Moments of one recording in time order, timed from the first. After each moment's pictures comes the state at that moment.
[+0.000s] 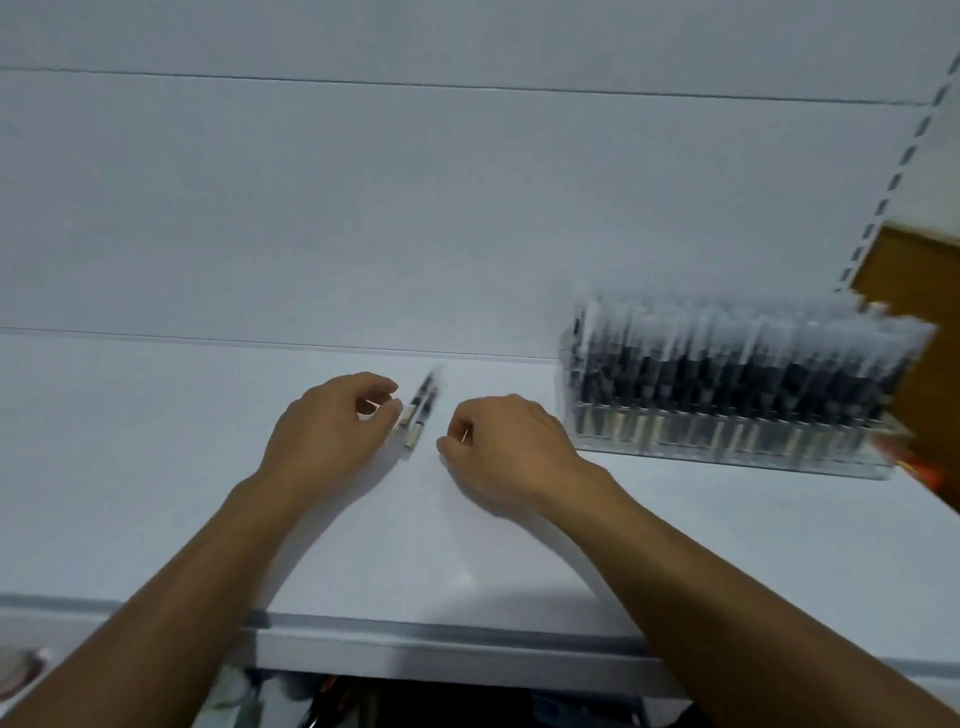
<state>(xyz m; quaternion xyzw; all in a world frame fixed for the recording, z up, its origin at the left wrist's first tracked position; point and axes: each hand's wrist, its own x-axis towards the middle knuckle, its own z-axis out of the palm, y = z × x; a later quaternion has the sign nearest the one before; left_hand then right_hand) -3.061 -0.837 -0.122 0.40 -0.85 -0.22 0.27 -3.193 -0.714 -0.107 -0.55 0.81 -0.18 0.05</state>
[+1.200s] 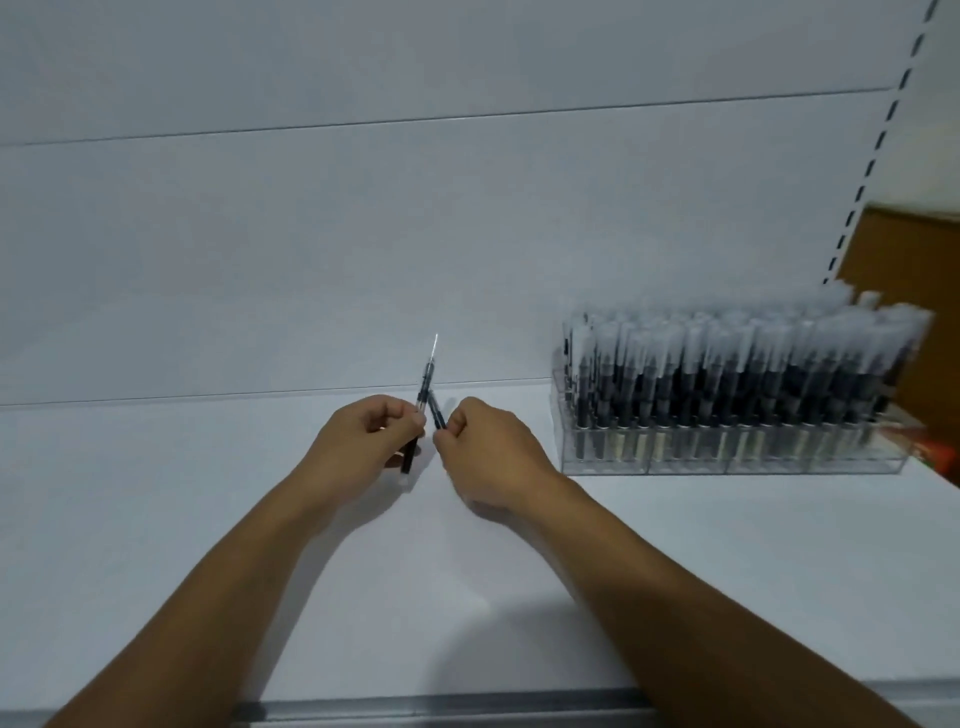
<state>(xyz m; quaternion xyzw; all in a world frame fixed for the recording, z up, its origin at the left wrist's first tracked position) -3.089 -0.843 -0.106 0.33 -0.74 -0.51 0.27 -3.204 -0.749 -0.113 -0.45 0.81 -0.34 0.14</state>
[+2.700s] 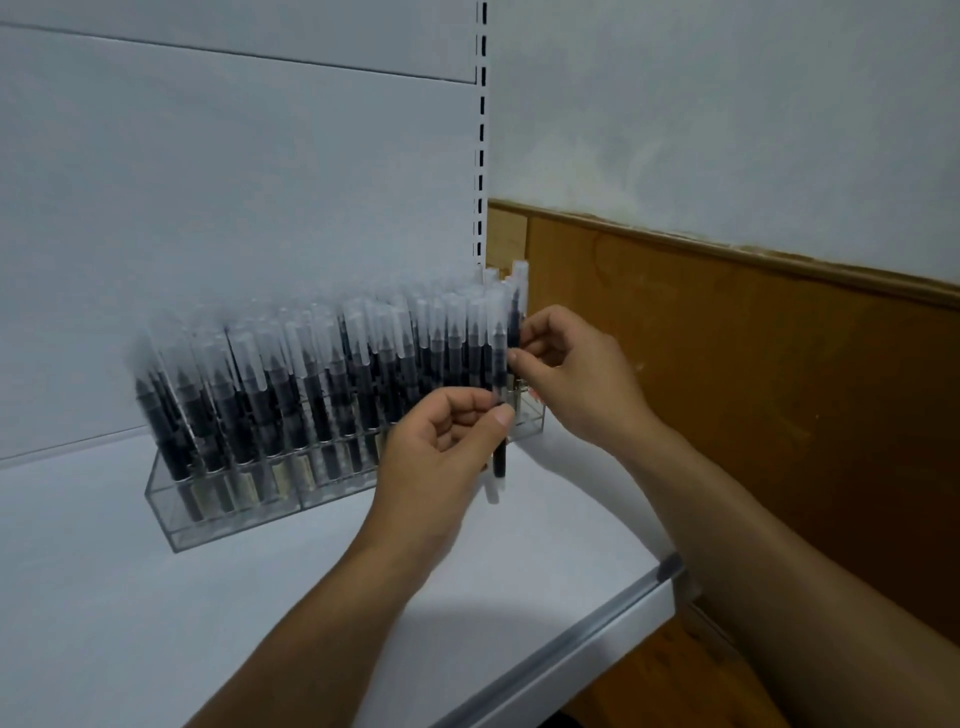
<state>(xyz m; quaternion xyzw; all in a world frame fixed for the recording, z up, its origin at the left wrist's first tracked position) -3.303 -0.610 -0.136 0.00 -0.64 -0.73 0.25 -3.411 -0.498 -0.106 -0.28 0.82 -0.48 -0.15</state>
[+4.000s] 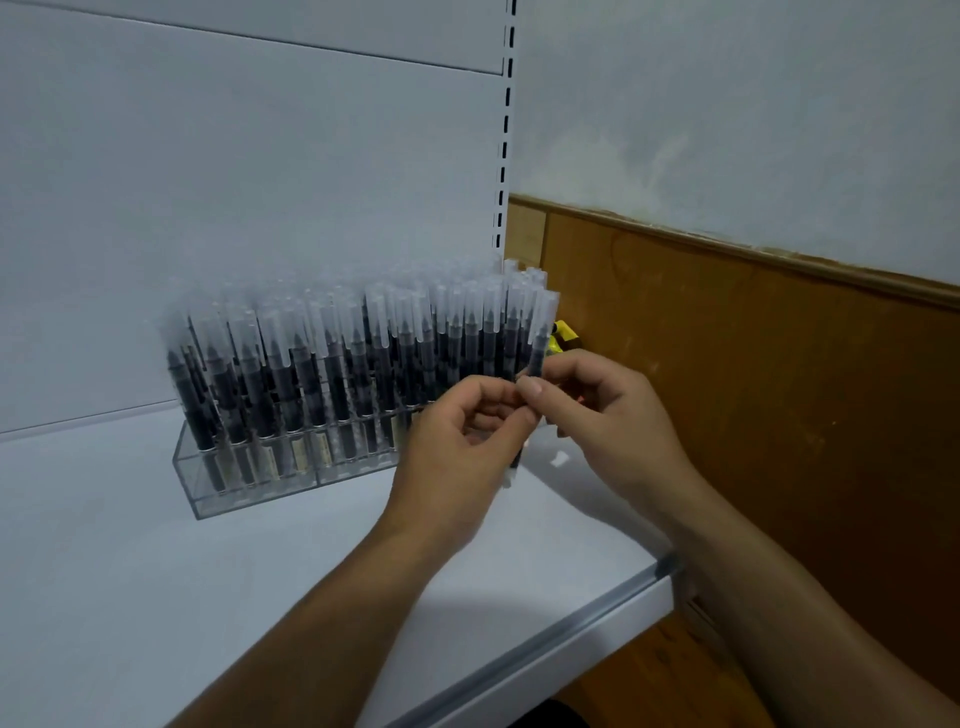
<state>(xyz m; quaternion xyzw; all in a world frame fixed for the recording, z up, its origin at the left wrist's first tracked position) -3.299 -0.608 -0.139 0.00 -0.72 -0.65 0.24 -3.367 -0.480 -0.121 -0.36 0.71 -0.60 -0.07</state>
